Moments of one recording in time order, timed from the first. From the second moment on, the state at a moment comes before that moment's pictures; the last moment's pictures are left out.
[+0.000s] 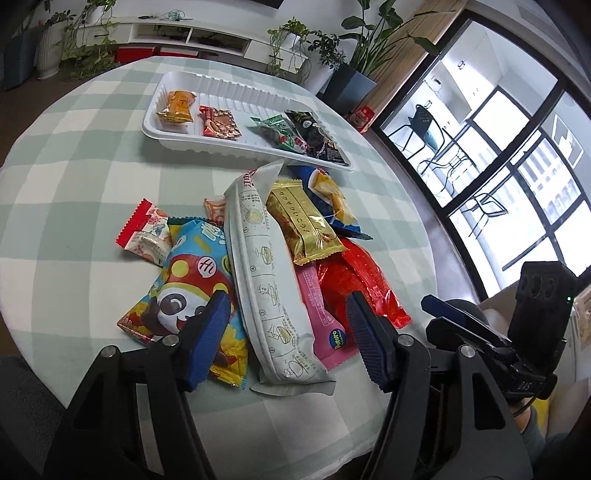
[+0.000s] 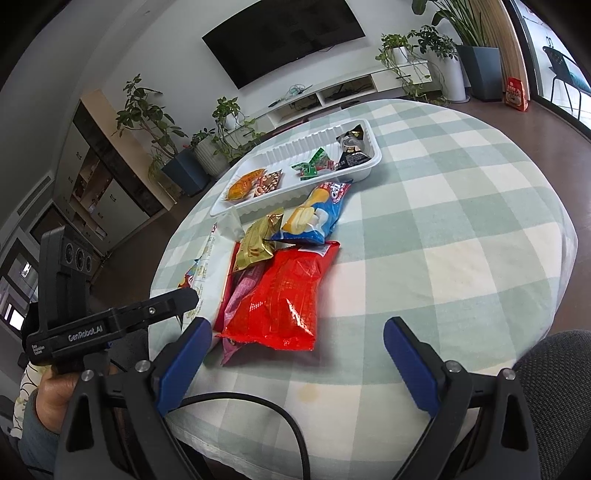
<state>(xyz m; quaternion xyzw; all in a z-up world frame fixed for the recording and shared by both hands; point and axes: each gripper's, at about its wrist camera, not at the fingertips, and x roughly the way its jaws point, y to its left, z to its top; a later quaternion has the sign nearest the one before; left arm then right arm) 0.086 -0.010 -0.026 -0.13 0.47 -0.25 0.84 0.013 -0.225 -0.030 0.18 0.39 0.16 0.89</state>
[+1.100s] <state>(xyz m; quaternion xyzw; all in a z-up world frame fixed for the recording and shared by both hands) 0.099 -0.038 -0.035 -0.01 0.48 -0.26 0.84 0.012 -0.224 -0.037 0.18 0.40 0.16 0.88</state>
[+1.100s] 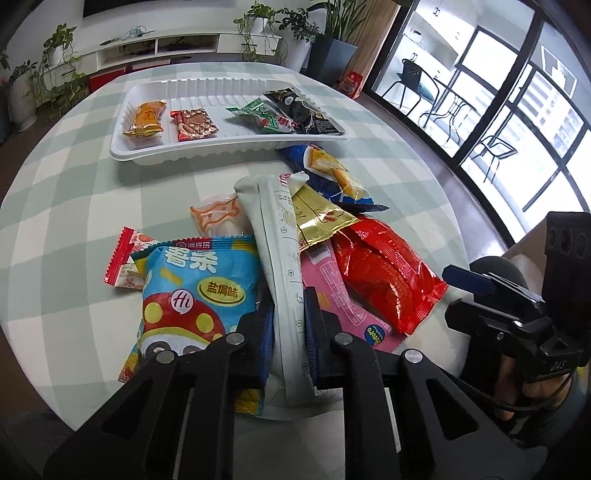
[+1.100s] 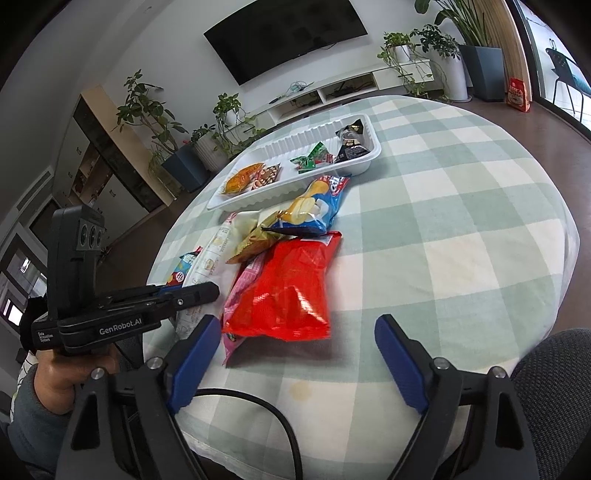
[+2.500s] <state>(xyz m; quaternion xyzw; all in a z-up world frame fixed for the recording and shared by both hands) 0.058 0.003 -0.017 -0.09 0.44 -0.29 0.85 0.086 -0.196 -0.049 0.12 0.52 0.18 0.83</state>
